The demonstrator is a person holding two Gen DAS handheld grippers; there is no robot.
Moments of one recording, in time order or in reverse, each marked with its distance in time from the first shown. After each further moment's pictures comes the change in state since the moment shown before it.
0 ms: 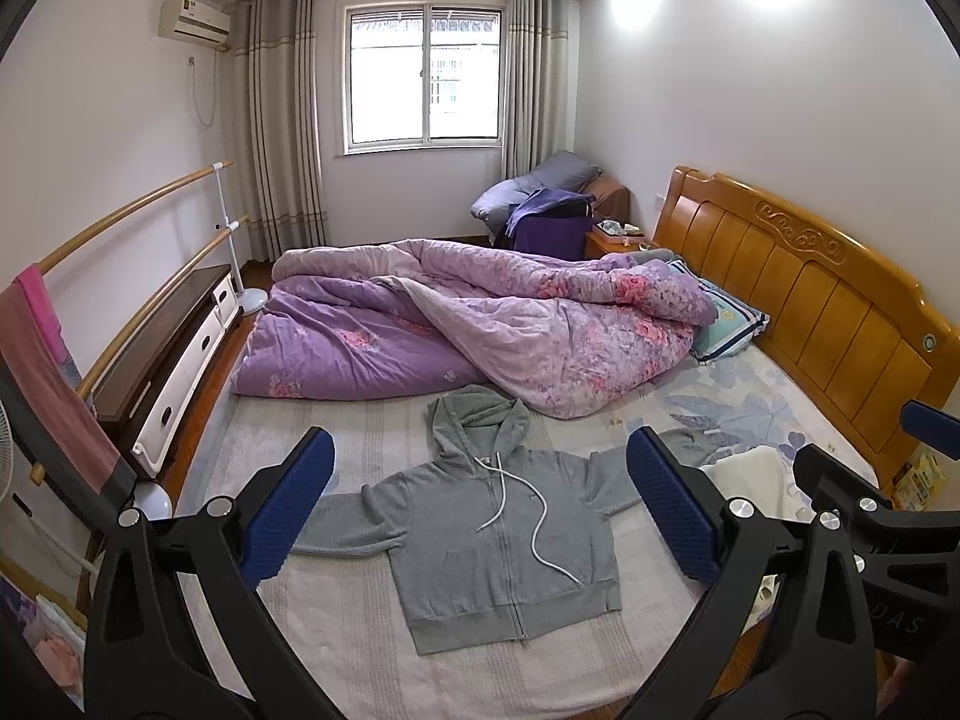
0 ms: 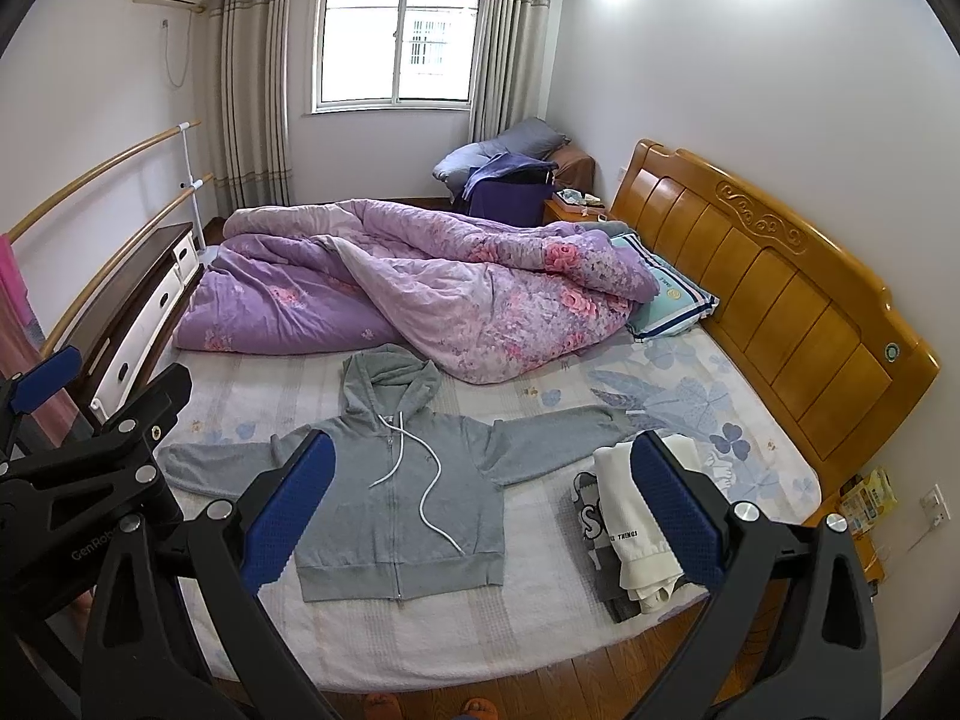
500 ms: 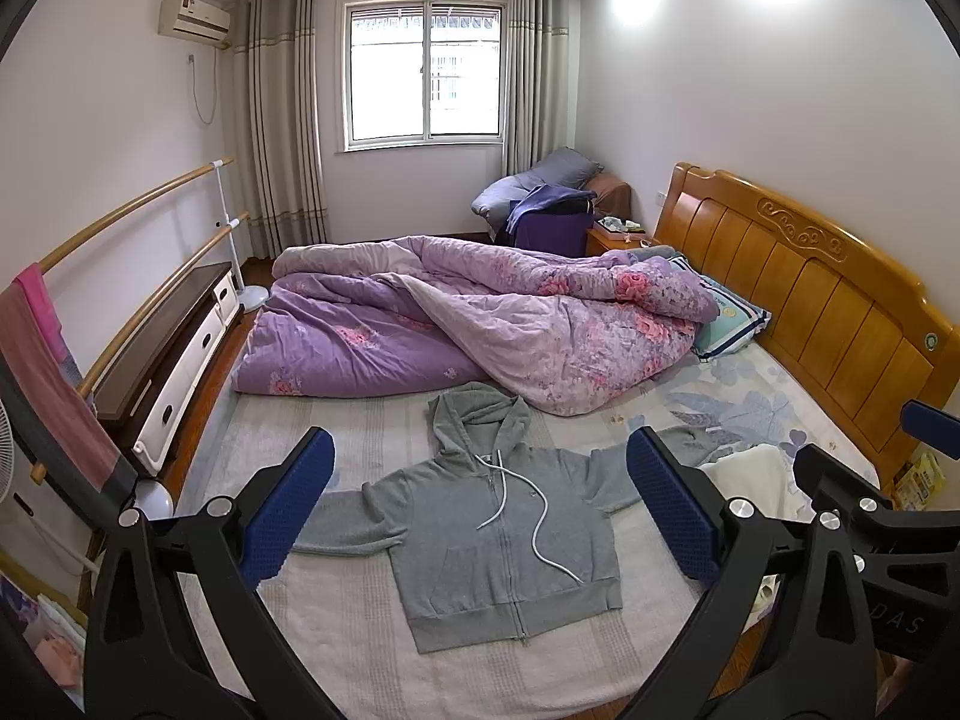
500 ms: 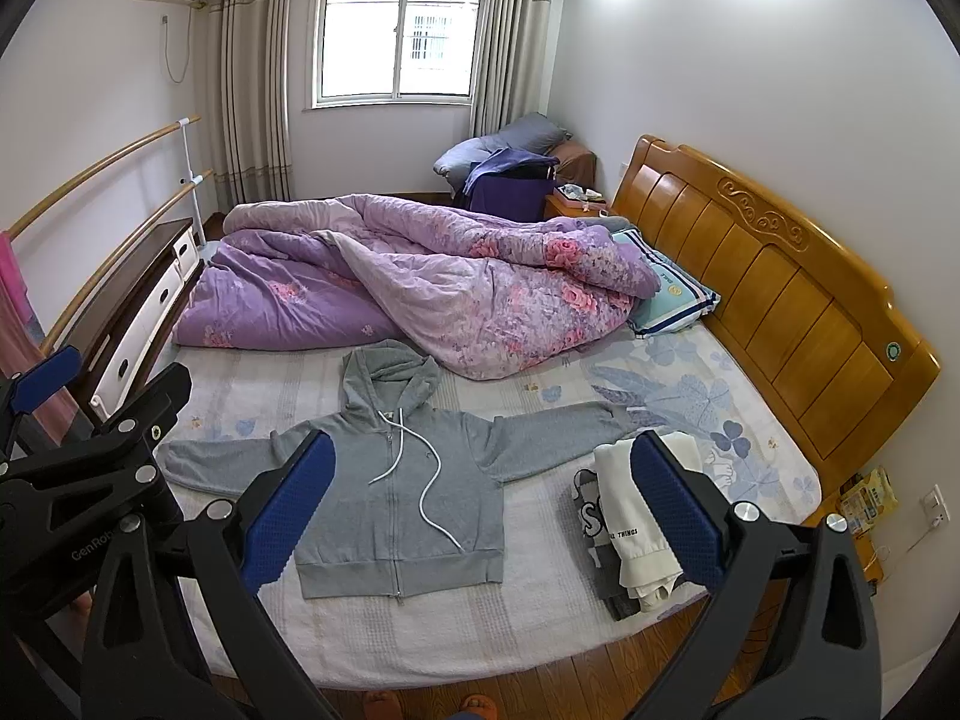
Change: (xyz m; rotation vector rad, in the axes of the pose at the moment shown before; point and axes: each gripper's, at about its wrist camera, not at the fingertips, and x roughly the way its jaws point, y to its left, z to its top) left arm 0.000 0.001 -0.002 -0.001 0.004 0.003; right arm 0.001 -0.001 0.001 -0.001 0.006 0.000
